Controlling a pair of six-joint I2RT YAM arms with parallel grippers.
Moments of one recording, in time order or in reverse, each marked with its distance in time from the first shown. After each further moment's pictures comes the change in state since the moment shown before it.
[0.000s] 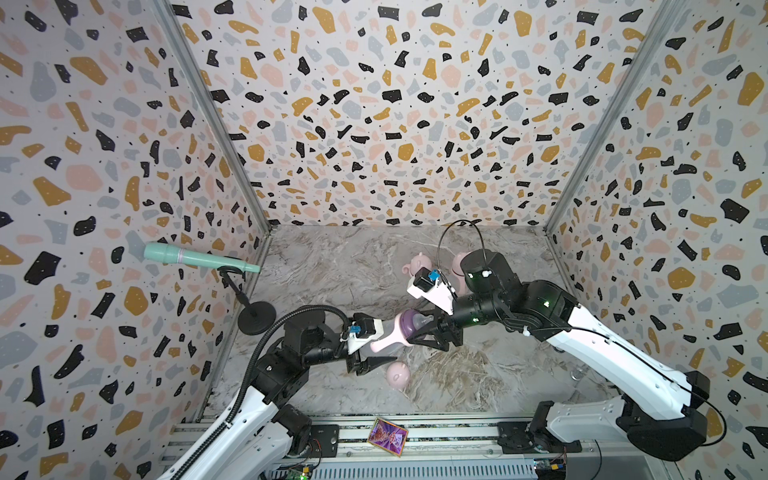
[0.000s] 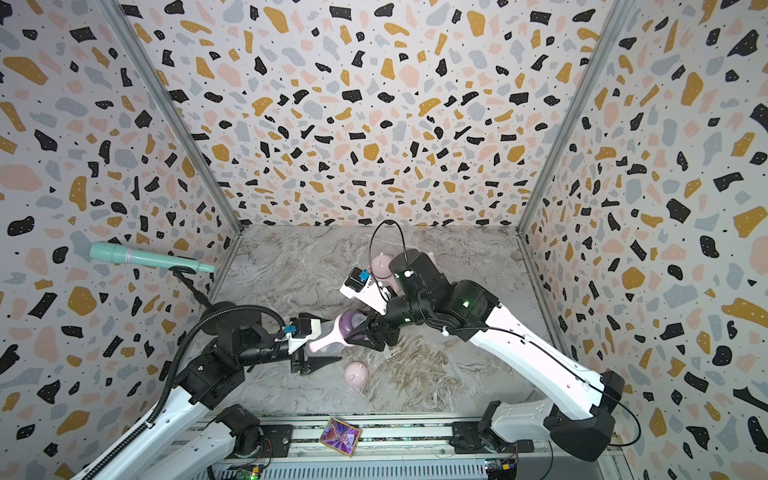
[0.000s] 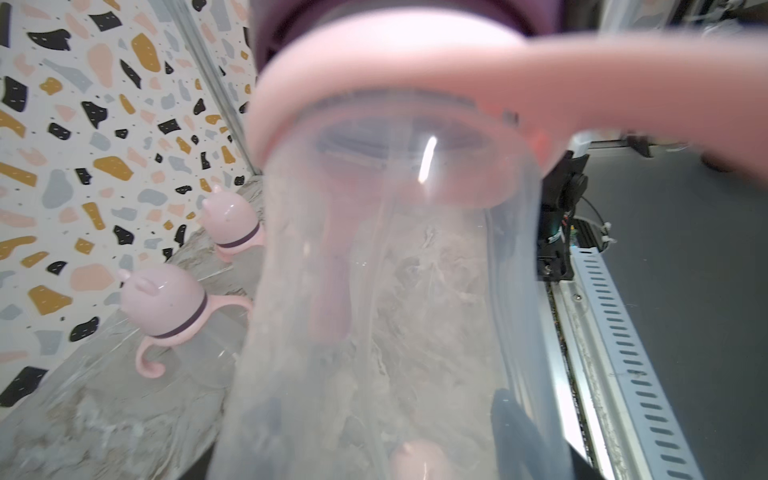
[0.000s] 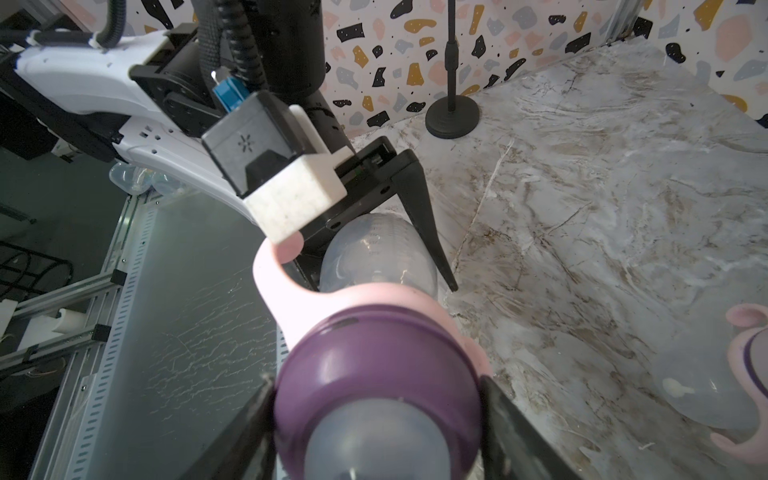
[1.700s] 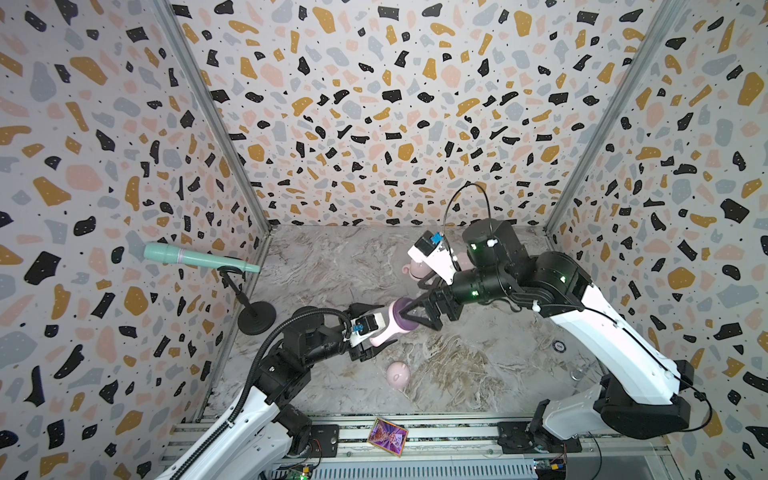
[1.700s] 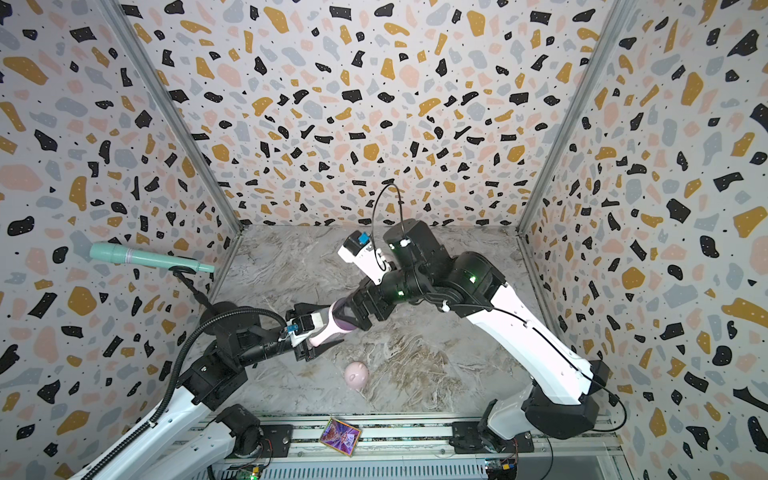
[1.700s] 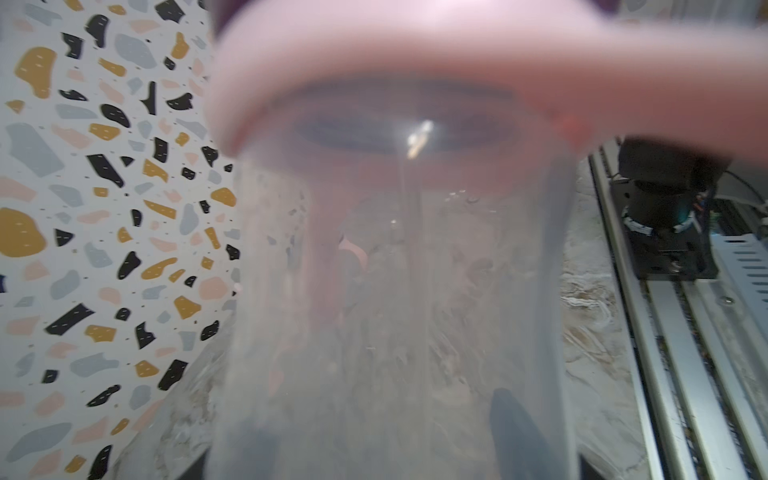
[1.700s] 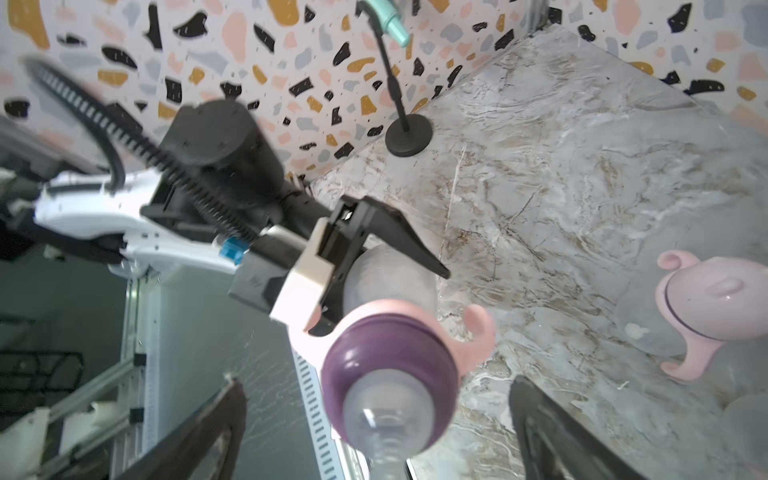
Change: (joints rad) left arm -0.015 0.038 -0.005 0.123 -0.132 0.082; right arm 0.055 0.142 0.460 -0.320 0.181 0.148
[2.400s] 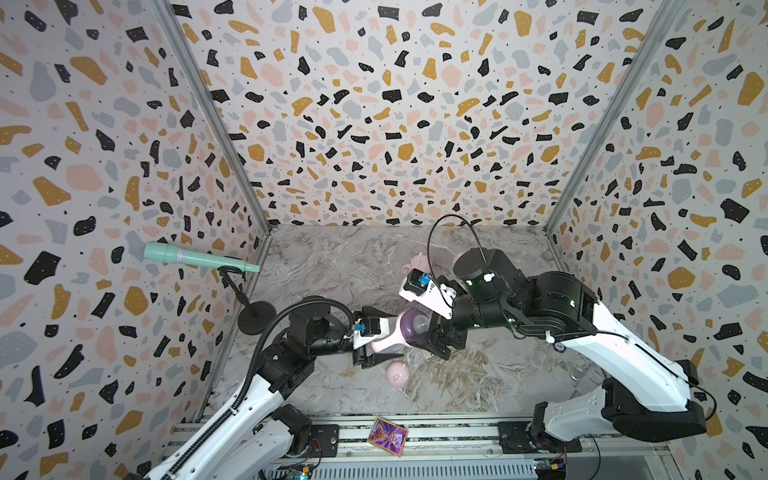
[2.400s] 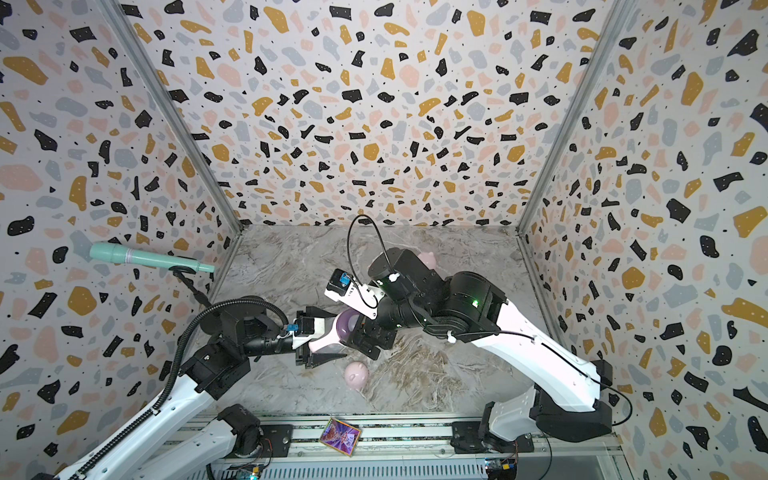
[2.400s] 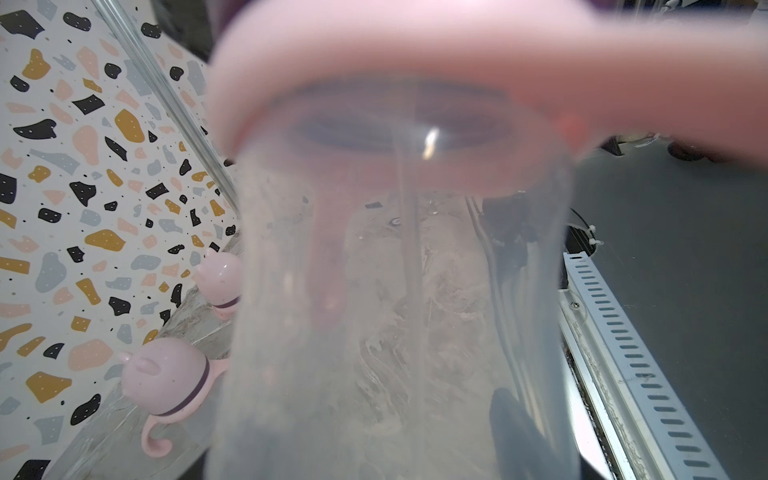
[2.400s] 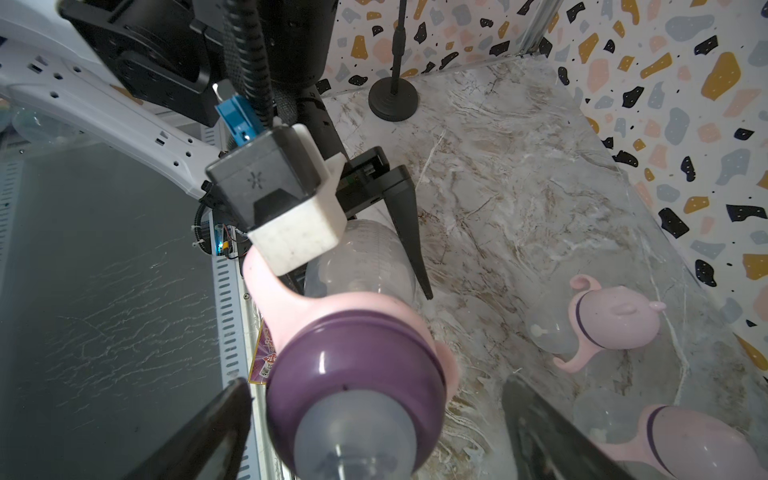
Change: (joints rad) left arm 0.000 0.067 0.072 -0.056 0.241 0.001; right arm 0.142 -0.031 -0.014 -0.081 0.232 -0.203
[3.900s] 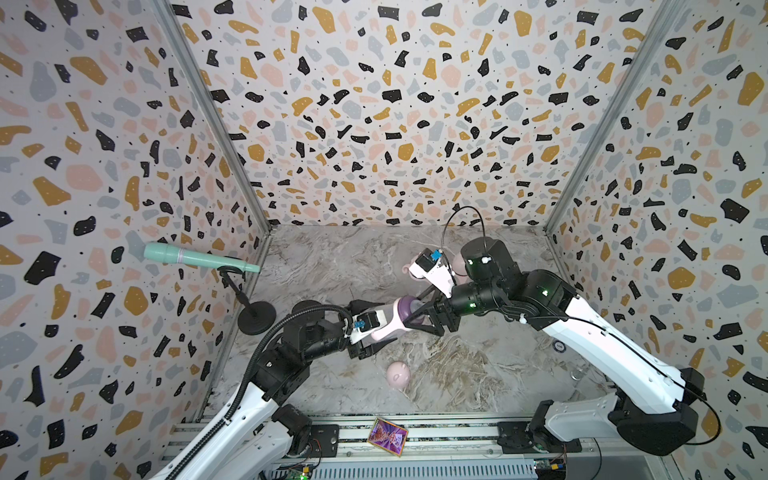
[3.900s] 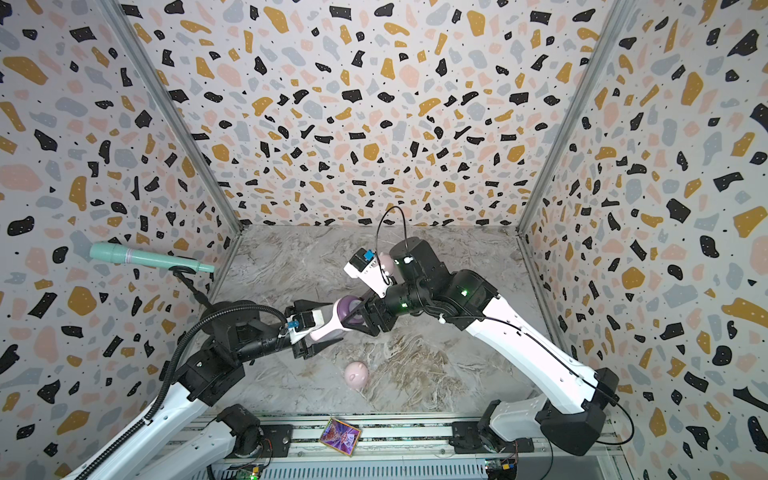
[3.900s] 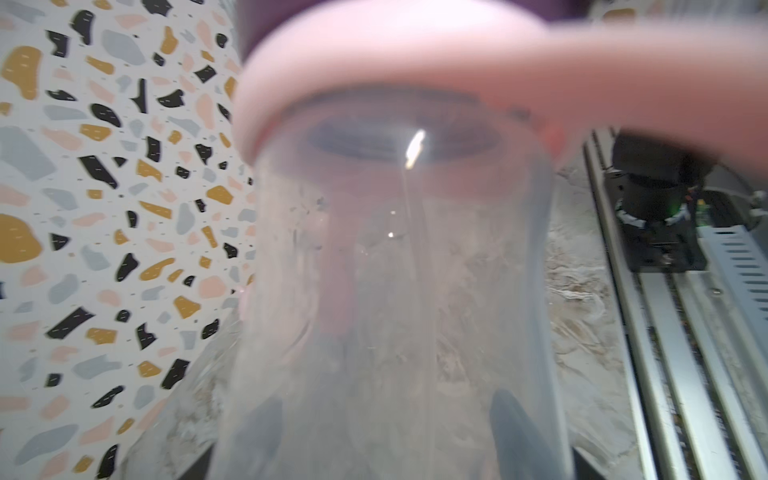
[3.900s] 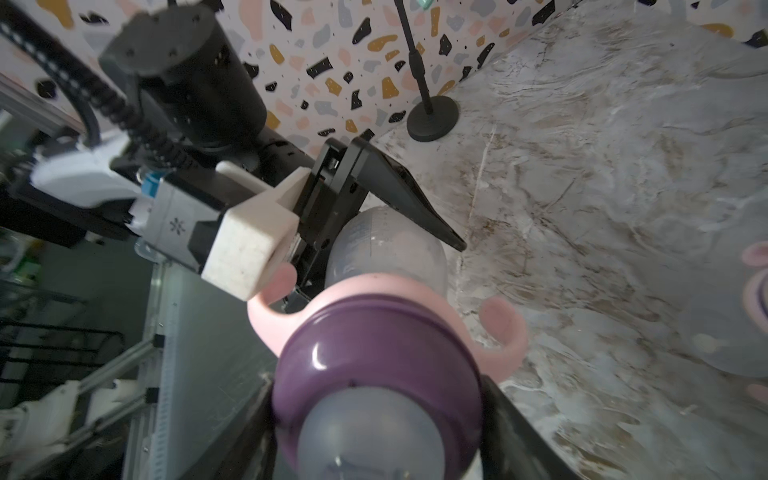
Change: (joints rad) left arm 0.000 -0.079 -0.017 -0.001 -0.328 0.031; right arm -0.296 -0.079 -0.372 0.402 -0.458 0.296
